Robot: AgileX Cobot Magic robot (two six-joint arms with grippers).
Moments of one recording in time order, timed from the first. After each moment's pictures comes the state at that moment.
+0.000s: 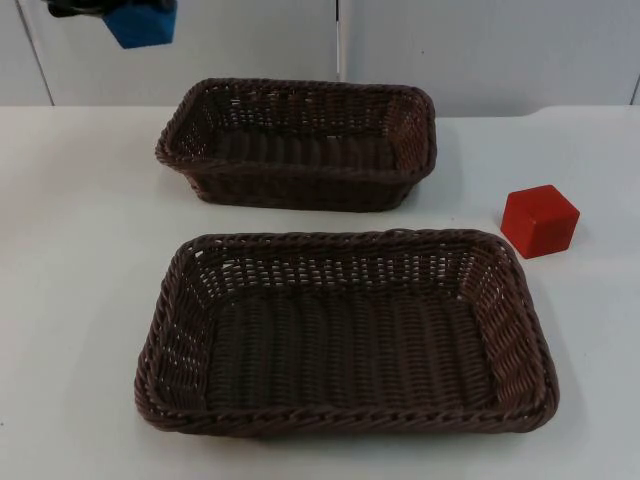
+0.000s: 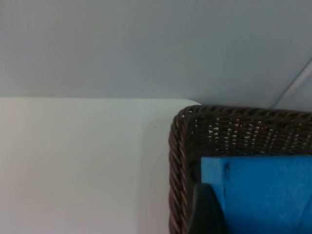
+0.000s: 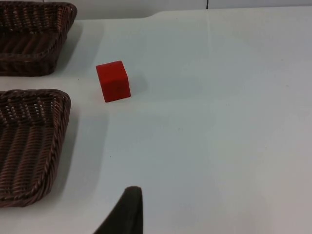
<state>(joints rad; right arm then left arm) 0.02 0.00 -0.52 0.01 1.08 0.01 -0.15 2.00 -1.52 -0.22 0.26 0.05</state>
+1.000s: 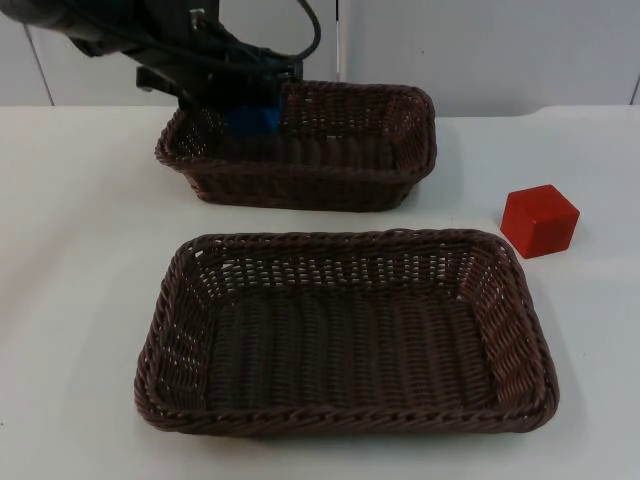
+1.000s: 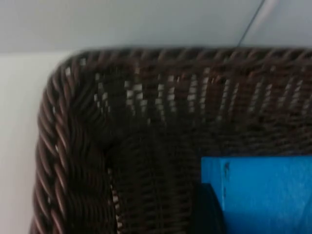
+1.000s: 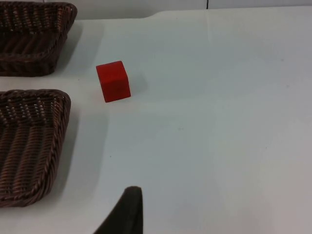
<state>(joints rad) 0.02 0.00 -0.52 0.01 1.08 0.01 -0.27 2.34 -1.74 -0.35 0.21 0.16</state>
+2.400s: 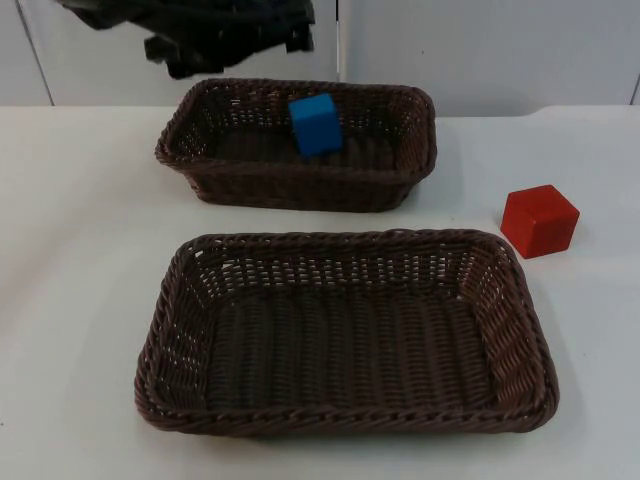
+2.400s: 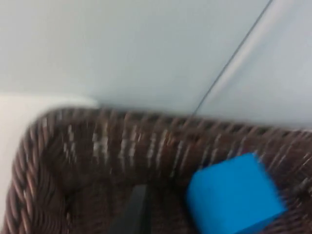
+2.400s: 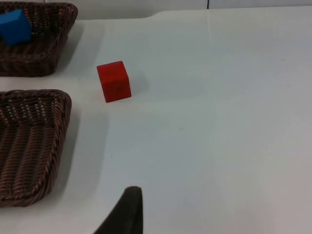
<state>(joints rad) 0.02 0.00 -0.52 0.01 1.08 0.01 -0.29 2.26 -1.75 -0.49 0.16 0.16</state>
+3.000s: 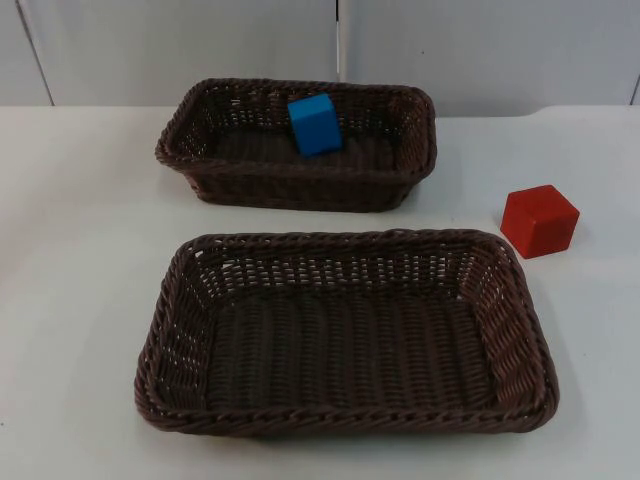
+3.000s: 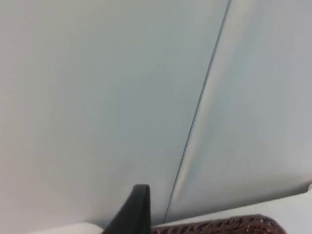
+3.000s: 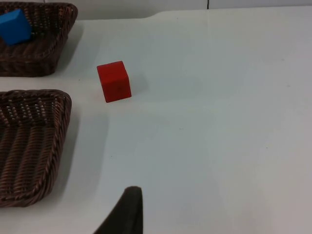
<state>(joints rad) 0.02 0.00 -0.52 0.01 1.08 0.01 -0.31 2.00 -1.75 -0.32 0.20 0.16</state>
